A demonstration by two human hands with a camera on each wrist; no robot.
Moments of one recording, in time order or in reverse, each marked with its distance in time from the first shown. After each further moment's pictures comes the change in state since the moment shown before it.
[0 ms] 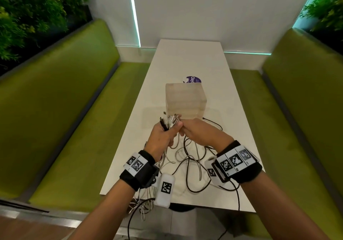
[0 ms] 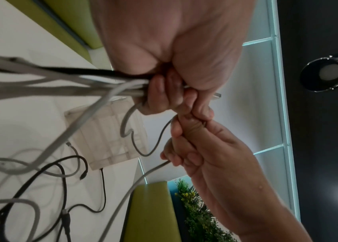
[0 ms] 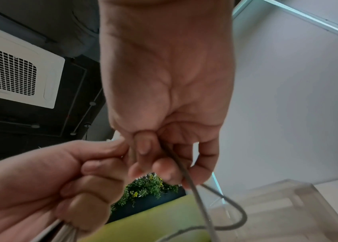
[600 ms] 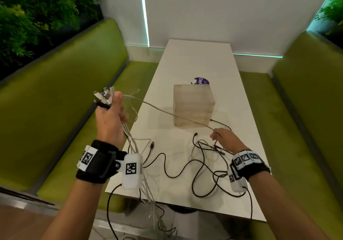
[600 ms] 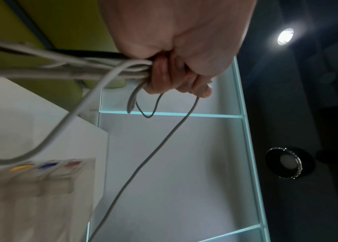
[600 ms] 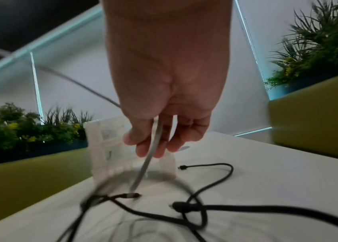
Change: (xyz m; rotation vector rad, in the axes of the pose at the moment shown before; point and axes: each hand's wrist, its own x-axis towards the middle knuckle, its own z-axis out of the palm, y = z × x) left_hand -0.011 0.079 -0.093 -0.207 0.549 0.248; right_hand 0.001 0.135 0.042 0.071 0.100 0.450
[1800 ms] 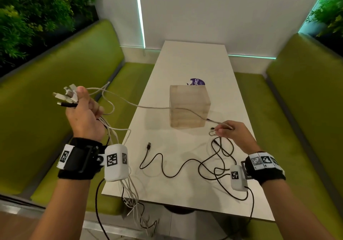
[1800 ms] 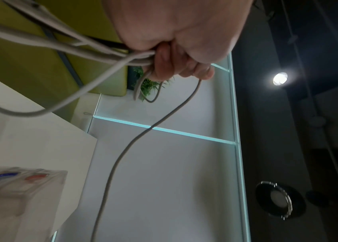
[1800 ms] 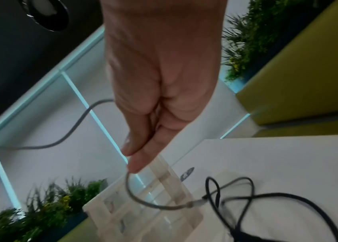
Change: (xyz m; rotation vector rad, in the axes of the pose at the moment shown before) left_hand 0.017 0.020 -0.015 -0.174 0.247 0.078; right_hand -0.038 0.001 -0.039 0.751 0.174 -0.078
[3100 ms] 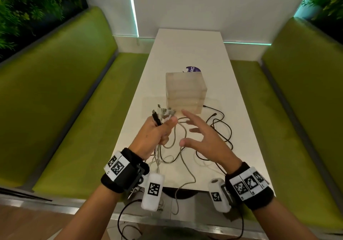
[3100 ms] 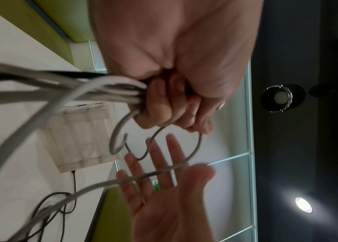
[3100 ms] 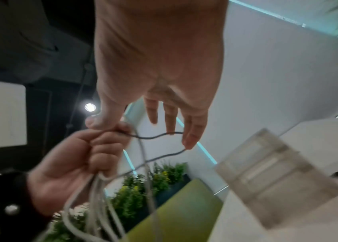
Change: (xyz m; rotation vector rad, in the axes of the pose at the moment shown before) left_hand -0.112 -0.052 0.013 0.338 -0.966 -0.396; right_hand -0.096 -0.064 0.094 -0.083 -0.189 -0.244
